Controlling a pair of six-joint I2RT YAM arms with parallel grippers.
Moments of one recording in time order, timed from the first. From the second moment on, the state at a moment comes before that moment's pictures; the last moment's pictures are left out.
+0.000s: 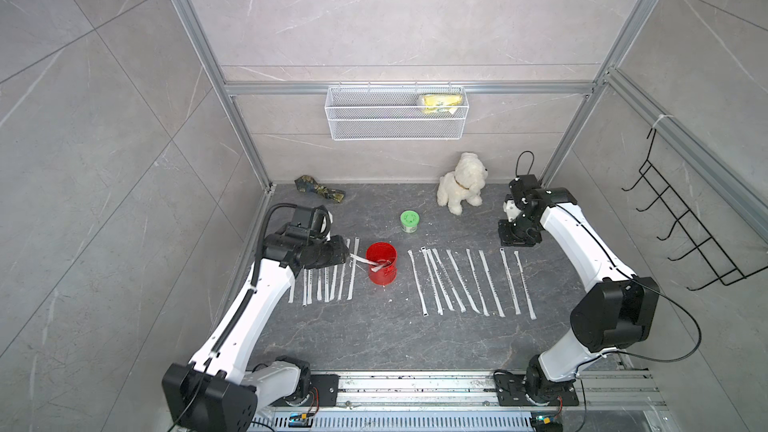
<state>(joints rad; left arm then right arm) -0.29 1.15 1.16 -0.96 0.17 -0.41 0.12 1.65 1.55 -1.24 0.05 0.11</state>
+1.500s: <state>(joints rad) -0.54 1.02 0.66 -0.24 0.01 -0.69 0.18 1.67 1.50 -1.19 -0.03 0.12</state>
